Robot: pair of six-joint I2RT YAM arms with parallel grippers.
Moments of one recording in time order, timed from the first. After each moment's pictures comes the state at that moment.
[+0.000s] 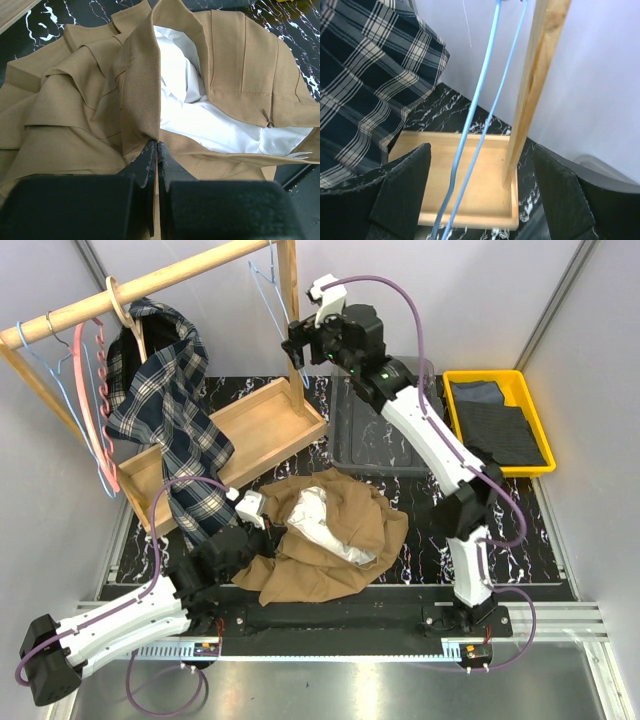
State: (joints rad) left arm -0.93 0.56 0.26 -0.06 -0.30 -0.46; right arm 0.63 2.04 2.29 -0.28 -0.08 0.00
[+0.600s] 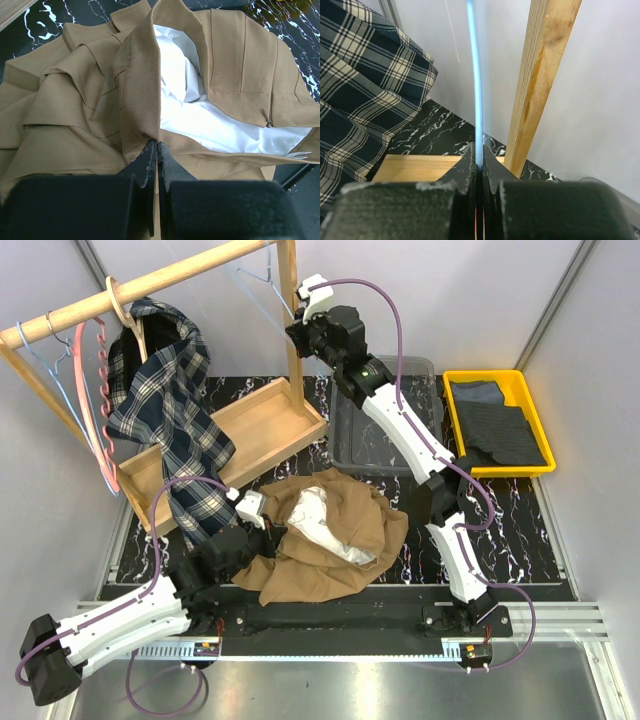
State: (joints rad) left arm -0.93 0.57 0.26 -0.06 -0.30 -0.47; right arm 0.63 2.33 2.62 -0.24 -0.04 -0.01
